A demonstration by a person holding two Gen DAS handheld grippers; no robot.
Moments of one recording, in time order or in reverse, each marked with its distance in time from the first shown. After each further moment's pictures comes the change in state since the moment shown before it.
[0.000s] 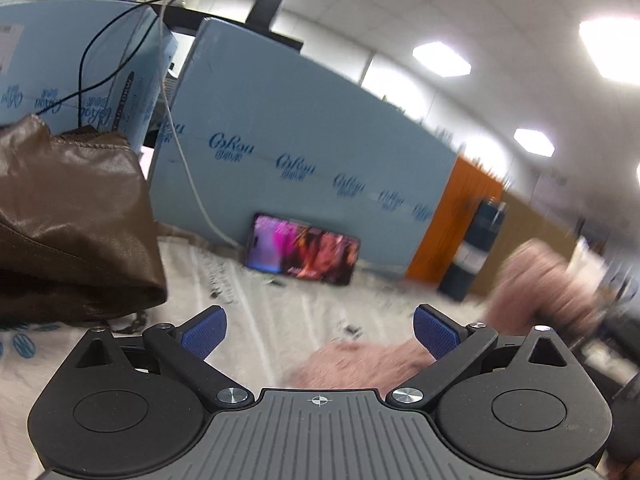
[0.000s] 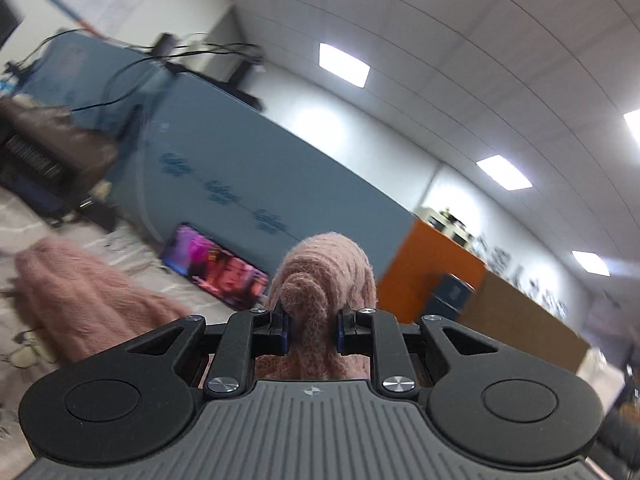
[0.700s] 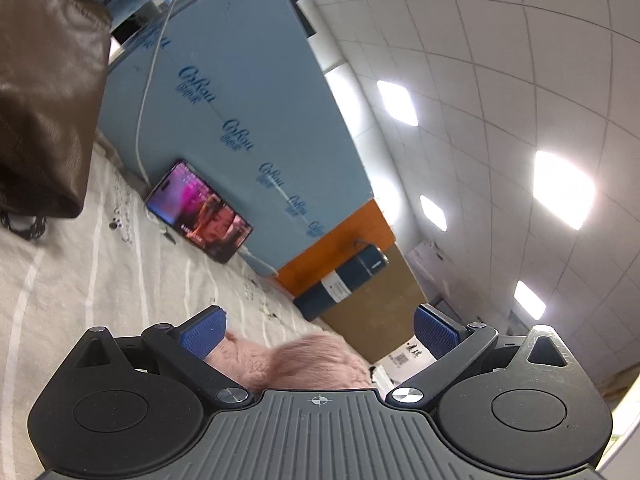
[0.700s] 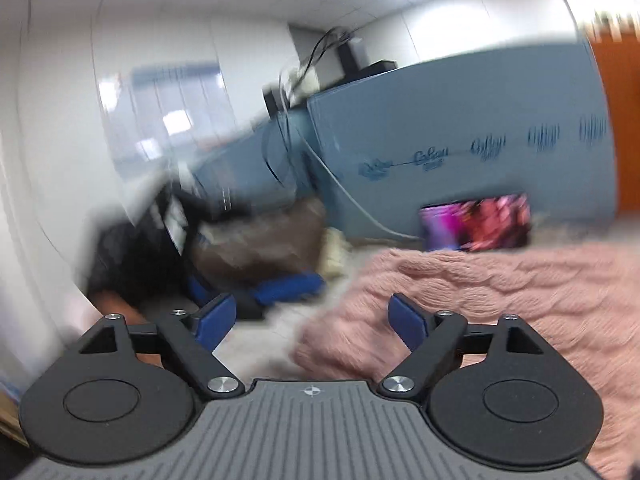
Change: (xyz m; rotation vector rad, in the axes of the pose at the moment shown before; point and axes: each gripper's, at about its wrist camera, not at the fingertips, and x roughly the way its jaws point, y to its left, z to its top) left arm 0.009 0.042 -0.001 -0.449 0.060 -0.424; right arm 0.038 -0.066 -0.011 0.909 0.071 0.867
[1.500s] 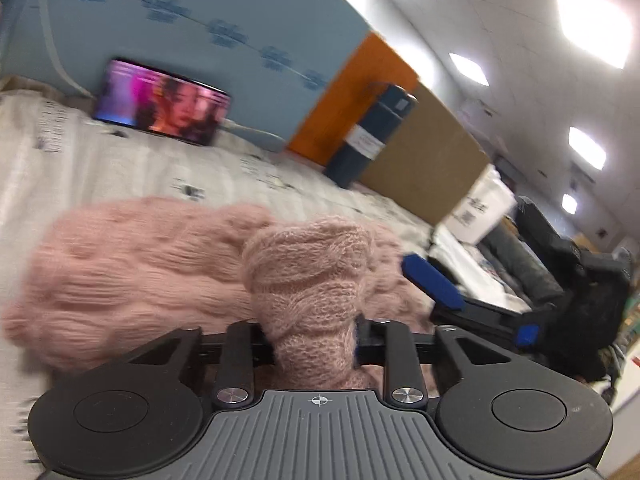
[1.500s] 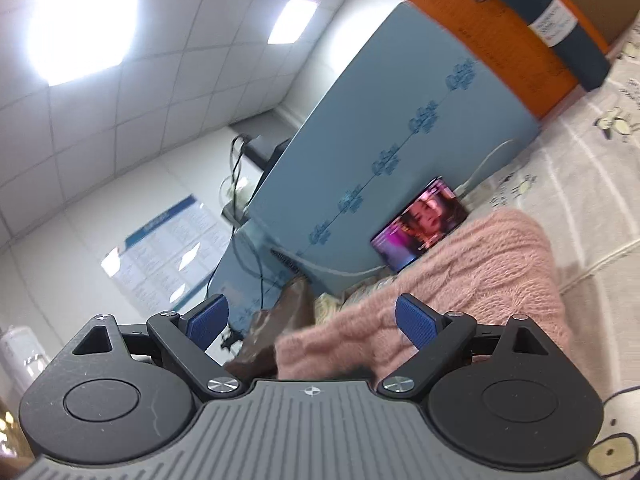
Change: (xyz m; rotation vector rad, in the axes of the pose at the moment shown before) left arm 0.084 -0.055 -0.069 0.271 0.374 0.177; right arm -0.070 -0.089 -0.011 0.408 -0.229 0.005
